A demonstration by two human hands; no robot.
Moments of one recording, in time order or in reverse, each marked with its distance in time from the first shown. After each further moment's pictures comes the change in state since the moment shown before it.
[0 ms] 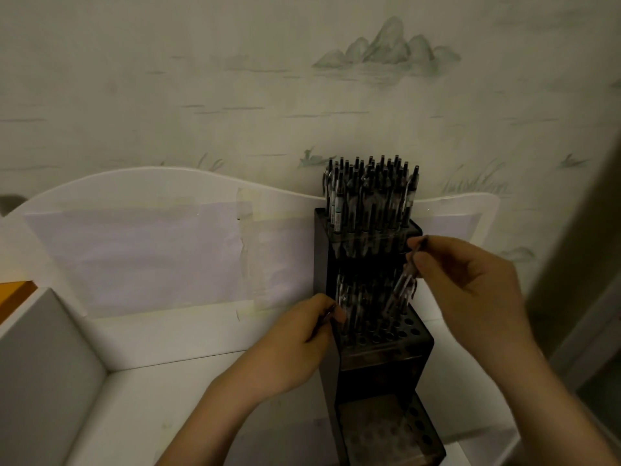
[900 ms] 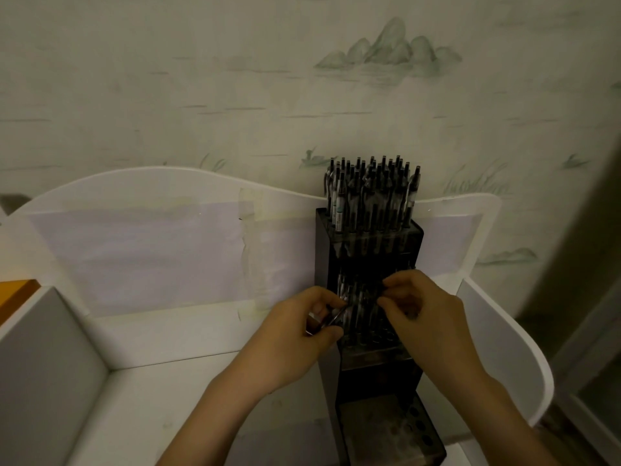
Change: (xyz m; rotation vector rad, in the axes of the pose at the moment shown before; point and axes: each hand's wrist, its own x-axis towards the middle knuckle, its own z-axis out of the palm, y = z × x) left_hand 0.001 0.000 -0.001 -0.045 0.129 -0.038; right_hand -0.021 0.051 0.029 -0.226 -0.117 0.069
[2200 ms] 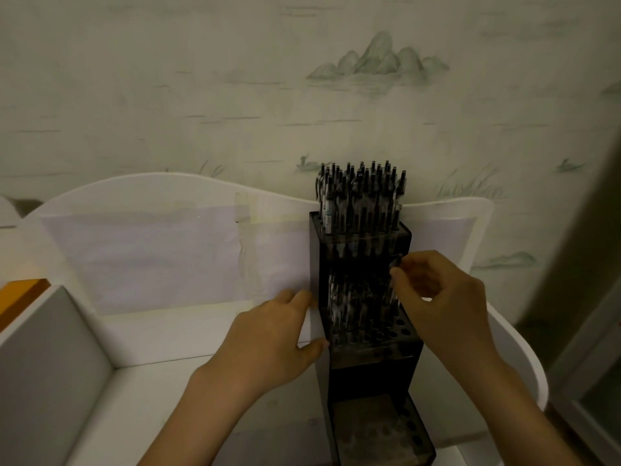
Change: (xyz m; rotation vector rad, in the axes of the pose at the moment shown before) left_hand -0.011 0.010 -0.004 0.764 0.063 0.096; right_hand 0.012 -0.012 -0.031 0.073 0.162 -0.201
